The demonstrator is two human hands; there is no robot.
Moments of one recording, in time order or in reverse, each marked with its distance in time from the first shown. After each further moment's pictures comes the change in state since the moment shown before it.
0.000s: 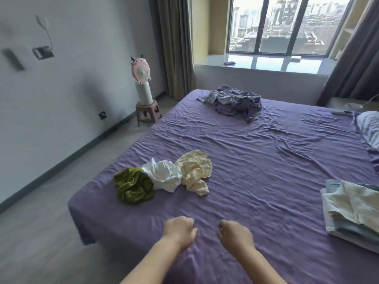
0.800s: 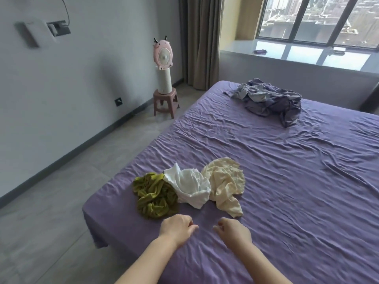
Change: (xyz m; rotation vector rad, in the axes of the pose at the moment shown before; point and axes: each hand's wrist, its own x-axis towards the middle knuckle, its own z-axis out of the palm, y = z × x) left_hand 0.104 -0.176 -0.037 -0.228 -0.090 -0.138; right_hand 0.169 -0.139 0.022 0.047 -0.150 -0.020
